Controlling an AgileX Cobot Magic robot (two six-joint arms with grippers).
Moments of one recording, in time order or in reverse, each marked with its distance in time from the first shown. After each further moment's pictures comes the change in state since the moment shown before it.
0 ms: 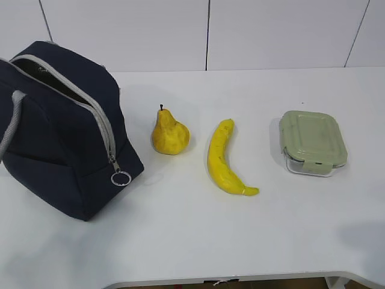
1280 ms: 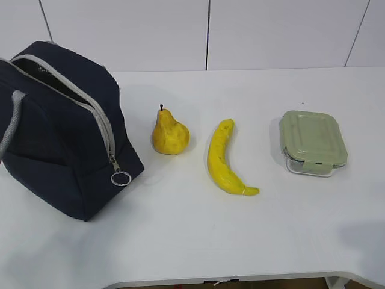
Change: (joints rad) left arm 0.000 0.000 0.000 0.000 0.000 0.000; right arm 0.000 0.000 0.000 0.000 0.000 0.000
